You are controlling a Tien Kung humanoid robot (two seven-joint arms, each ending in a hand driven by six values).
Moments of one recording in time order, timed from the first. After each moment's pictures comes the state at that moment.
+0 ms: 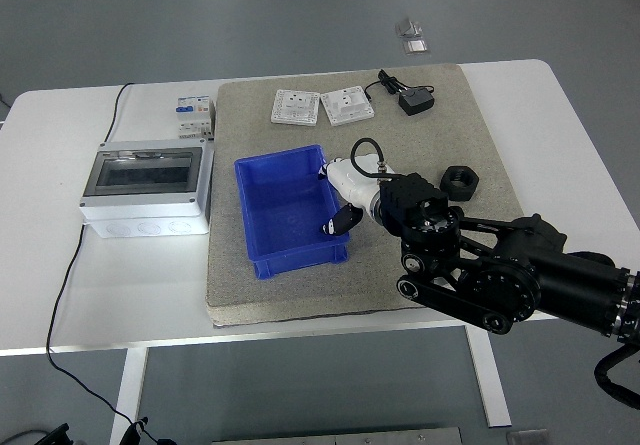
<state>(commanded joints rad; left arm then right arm) -0.17 0.07 -1.07 -0.40 0.44 0.11 0.56 0.91 -0.05 0.31 1.10 -1.84 0.06 -0.56</state>
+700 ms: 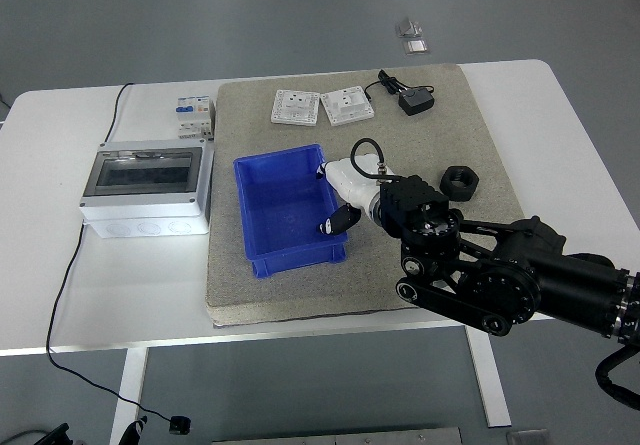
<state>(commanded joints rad) -0.17 0.07 -1.07 -0.40 0.45 0.11 0.56 0.91 -0.05 0.29 1.10 -1.81 0.02 -0.55</state>
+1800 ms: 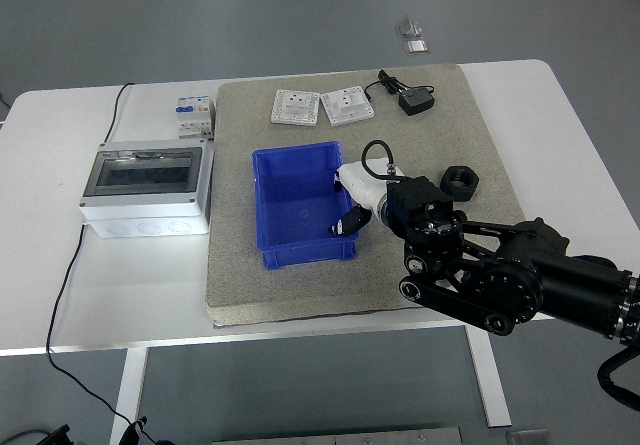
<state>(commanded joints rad) -0.16 0.07 -1.07 -0.40 0.46 0.11 0.55 0.90 -0.06 0.32 1.10 -1.81 0.04 -0.62</state>
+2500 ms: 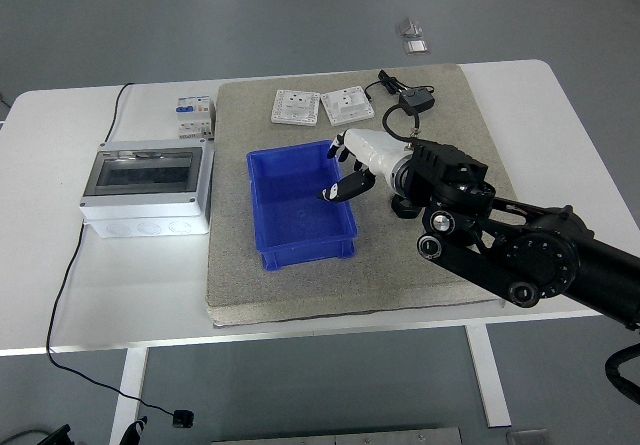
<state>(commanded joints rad) -0.16 0.06 -1.07 -0.40 0.46 0.11 0.55 0.86 -0.16 0.58 1.25 -1.62 0.05 -0.54</state>
